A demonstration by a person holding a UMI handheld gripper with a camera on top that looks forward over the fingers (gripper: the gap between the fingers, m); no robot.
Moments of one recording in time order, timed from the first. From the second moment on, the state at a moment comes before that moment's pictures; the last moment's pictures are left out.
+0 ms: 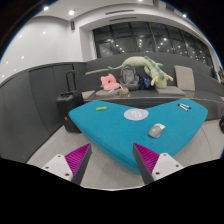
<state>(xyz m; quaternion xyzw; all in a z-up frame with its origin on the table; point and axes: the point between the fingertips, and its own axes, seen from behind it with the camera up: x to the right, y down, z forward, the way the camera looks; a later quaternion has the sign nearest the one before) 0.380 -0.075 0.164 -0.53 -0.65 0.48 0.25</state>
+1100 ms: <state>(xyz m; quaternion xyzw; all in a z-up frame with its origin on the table) 0.215 0.080 0.070 -0.57 -0.62 0.40 0.37</state>
